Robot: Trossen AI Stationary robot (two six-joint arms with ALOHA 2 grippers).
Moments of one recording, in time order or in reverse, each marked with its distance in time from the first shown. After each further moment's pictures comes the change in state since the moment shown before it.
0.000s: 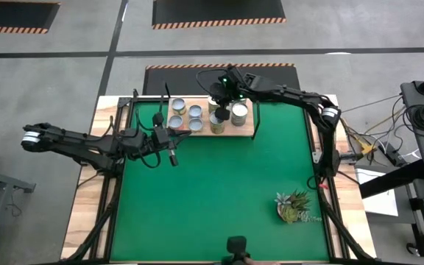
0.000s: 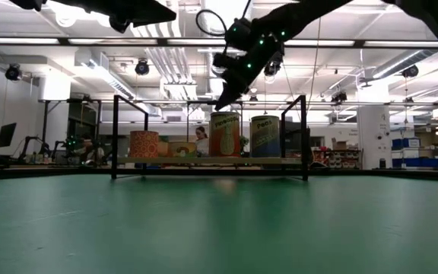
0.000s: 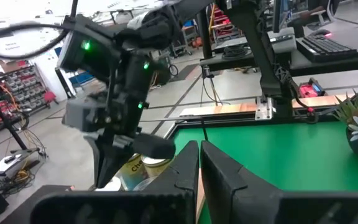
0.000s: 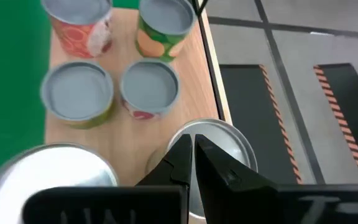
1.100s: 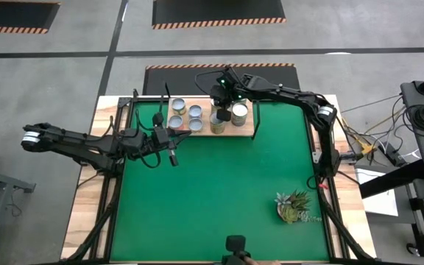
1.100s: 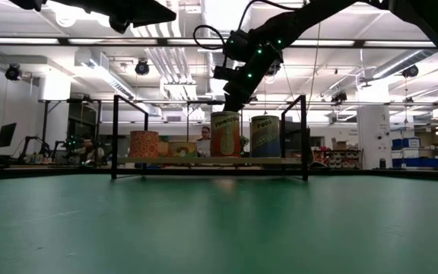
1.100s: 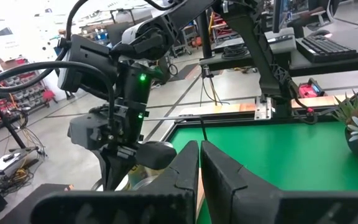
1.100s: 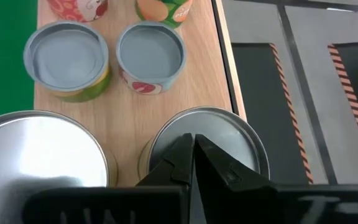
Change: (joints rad) left arm 0.000 0.000 -0.001 -0.001 0.000 -0.007; right arm -0.015 0.056 0.018 -0.065 0.001 -0.015
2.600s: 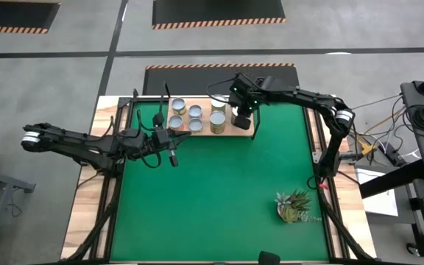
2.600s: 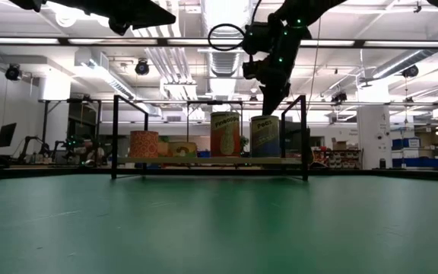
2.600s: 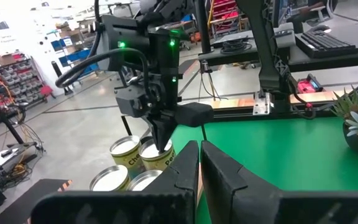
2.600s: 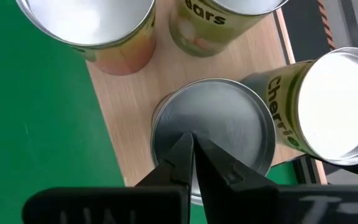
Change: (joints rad) left arm 0.000 0.000 0.000 -0.023 0.001 -0.016; right arm 0.015 -0.195 -0.143 -0.364 0.089 0.219
